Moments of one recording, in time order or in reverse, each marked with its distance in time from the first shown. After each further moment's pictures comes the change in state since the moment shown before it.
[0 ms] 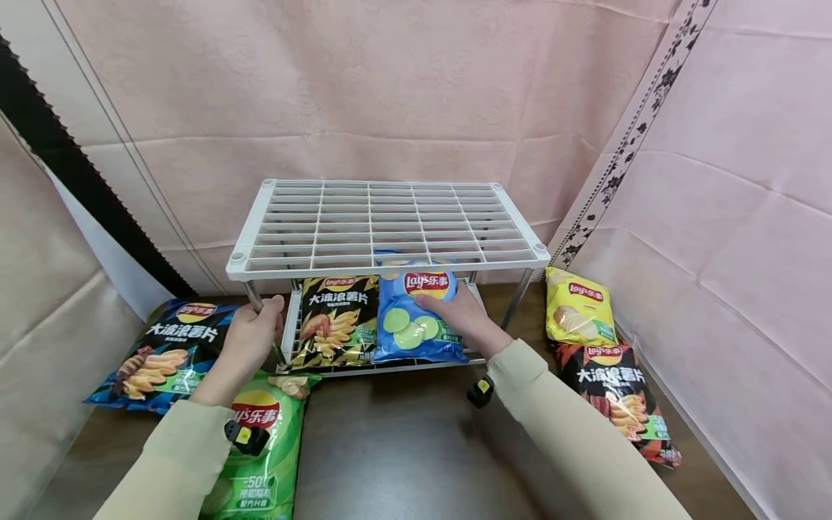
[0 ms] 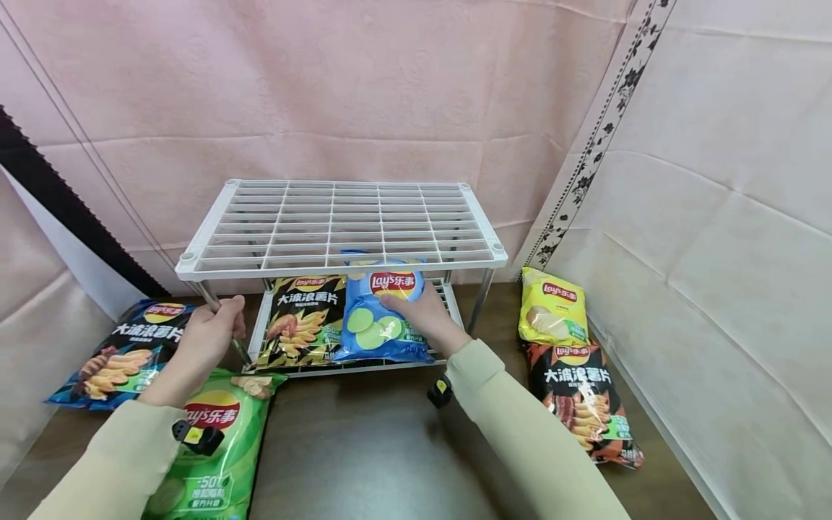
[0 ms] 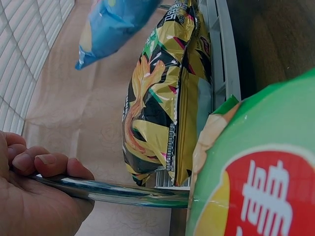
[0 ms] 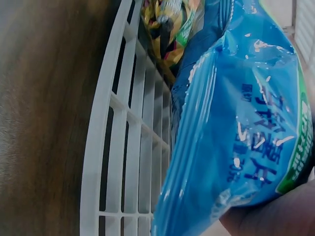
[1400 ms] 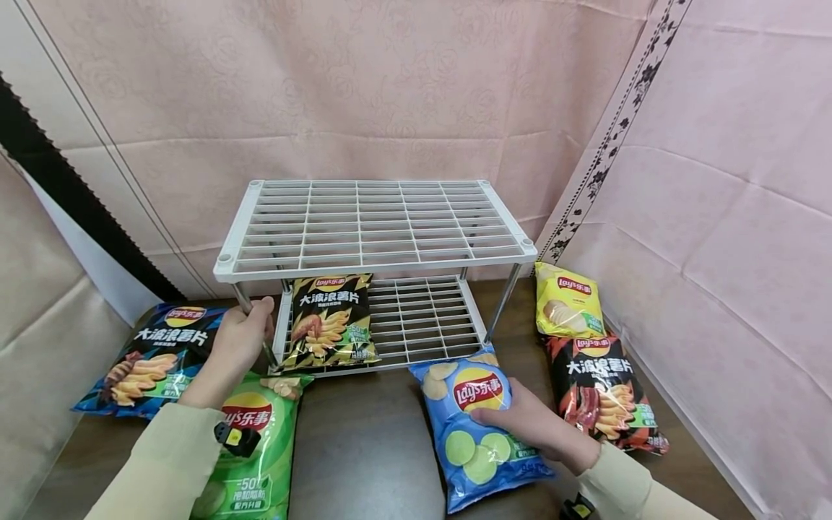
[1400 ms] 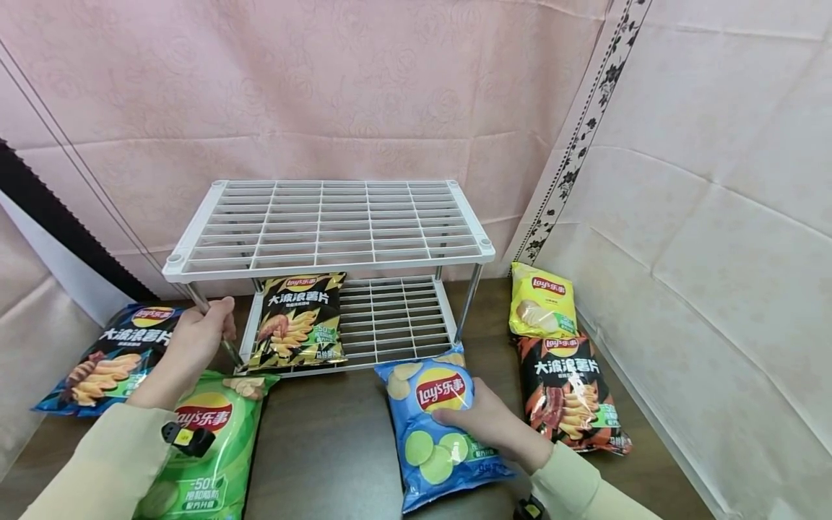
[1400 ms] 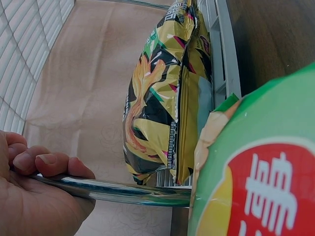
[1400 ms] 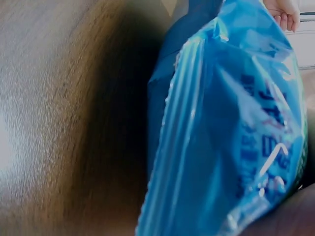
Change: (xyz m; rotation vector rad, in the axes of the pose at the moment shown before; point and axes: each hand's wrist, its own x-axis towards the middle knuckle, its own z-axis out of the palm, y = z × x) left_hand 0.000 -0.002 0.000 0.074 0.005 0.002; right_hand -0.139 0.101 -0.053 -0.187 -0.089 0.215
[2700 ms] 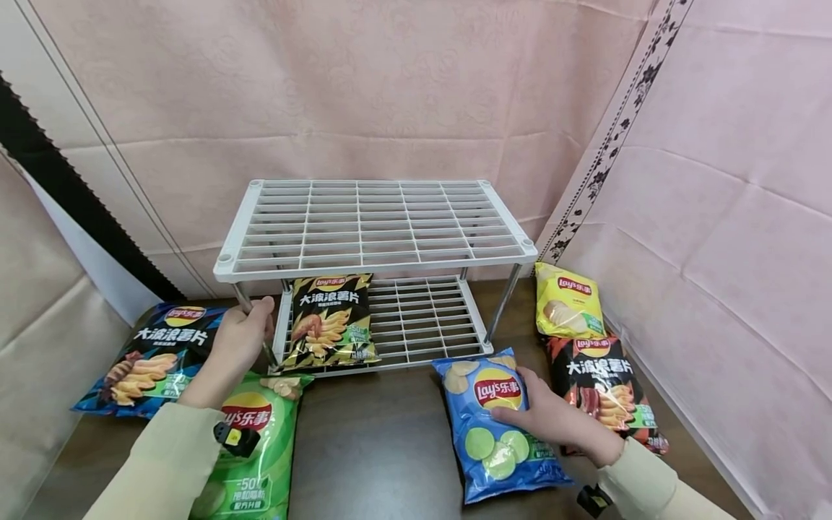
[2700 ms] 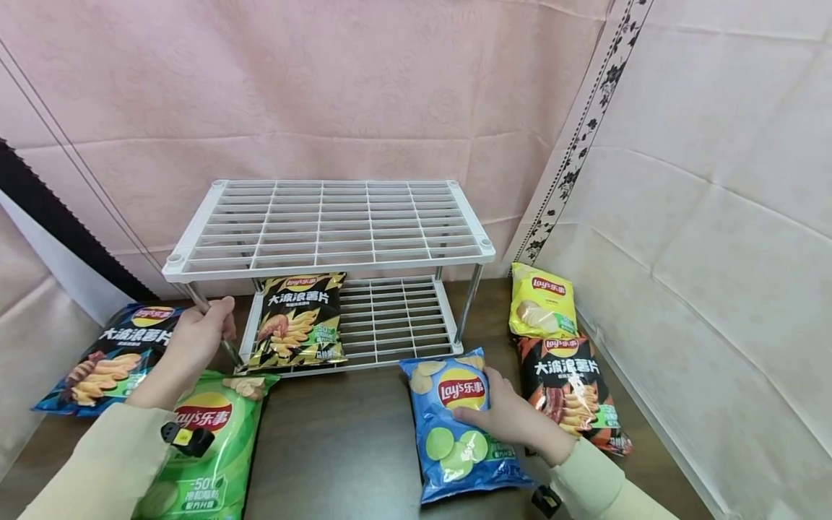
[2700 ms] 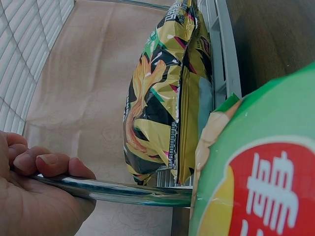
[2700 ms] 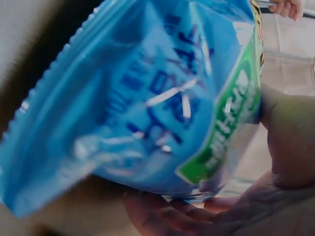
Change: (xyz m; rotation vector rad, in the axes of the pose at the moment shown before) left_hand -0.001 0.003 -0.001 -0.011 -0.010 -0.024; right_hand -0.008 0.000 -0.030 -0.402 0.054 -0.056
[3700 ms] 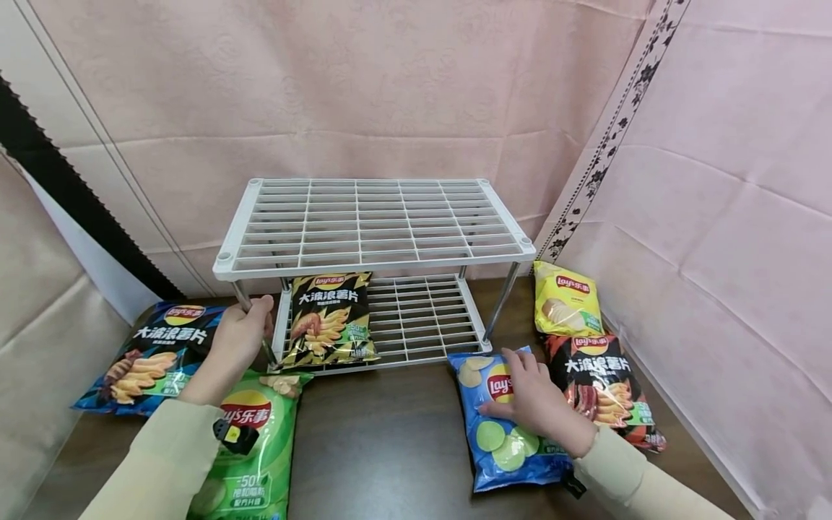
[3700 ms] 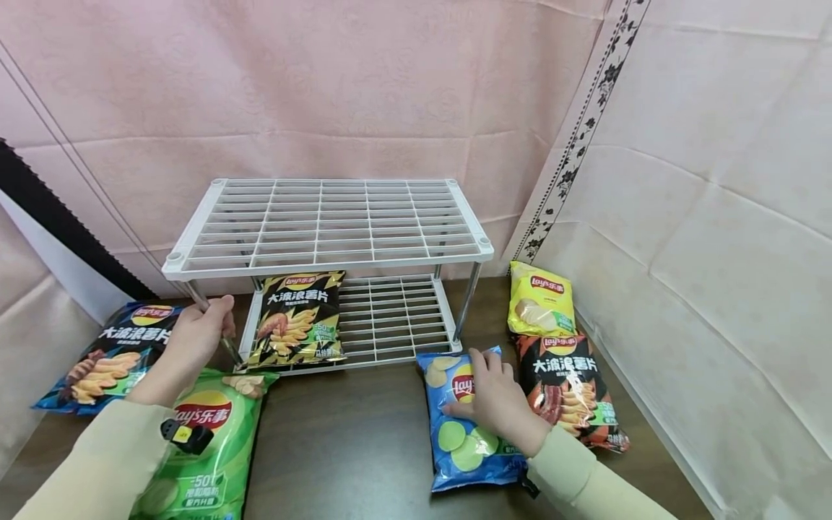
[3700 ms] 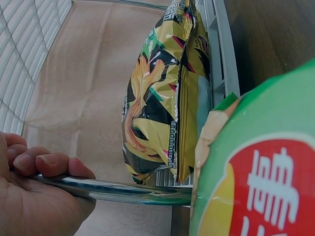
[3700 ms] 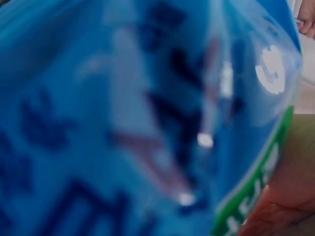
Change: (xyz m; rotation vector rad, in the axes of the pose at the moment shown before) left_hand 0.001 0.000 -0.001 0.009 -0.018 -0.004; right_hand 0.010 -0.017 0.008 -0.383 0.249 -0.125
